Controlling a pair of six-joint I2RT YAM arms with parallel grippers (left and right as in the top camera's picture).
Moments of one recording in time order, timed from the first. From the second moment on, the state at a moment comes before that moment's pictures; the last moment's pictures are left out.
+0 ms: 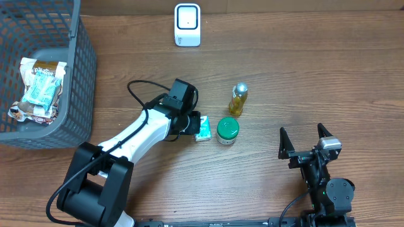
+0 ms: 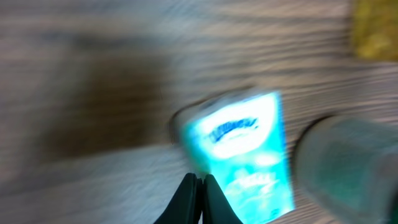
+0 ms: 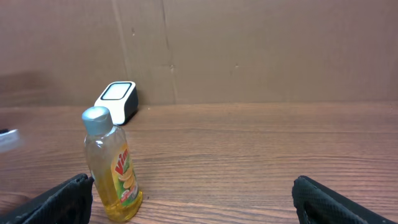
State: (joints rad) left arm -0.46 1.75 1.02 -0.54 0.17 -0.42; right arm 0.04 0.01 0.02 -0.03 -0.09 0.07
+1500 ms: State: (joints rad) left arm -0.13 1.61 1.70 -0.99 0.20 -0.31; right arm 0.04 0.01 0.02 -0.03 -0.09 0.07
